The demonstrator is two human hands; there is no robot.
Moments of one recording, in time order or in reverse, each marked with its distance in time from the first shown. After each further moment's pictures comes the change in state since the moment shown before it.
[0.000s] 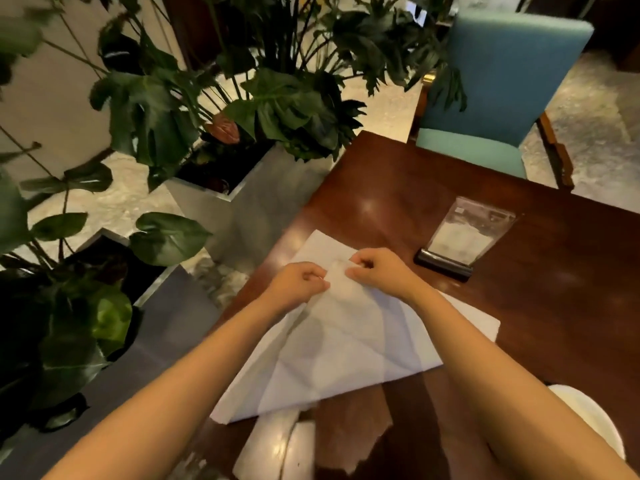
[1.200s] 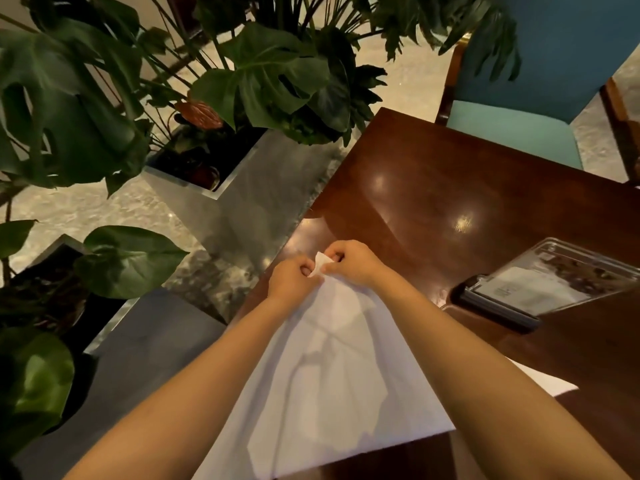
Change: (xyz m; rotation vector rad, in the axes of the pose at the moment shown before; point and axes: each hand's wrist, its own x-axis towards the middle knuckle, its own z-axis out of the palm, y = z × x) left_hand 0.179 -0.067 0.005 0.278 0.232 -0.080; right_hand 0.187 0.062 0.045 -0.003 -0.102 0.119
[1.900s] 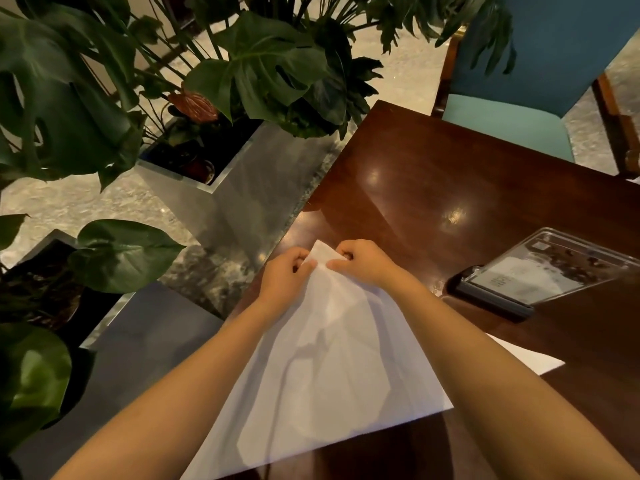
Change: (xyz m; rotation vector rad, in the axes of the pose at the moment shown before) left_hand -0.012 -0.009 -0.007 -0.140 0.034 0.149; right_hand -0.018 0.012 -0.009 -0.059 -0.030 -0.028
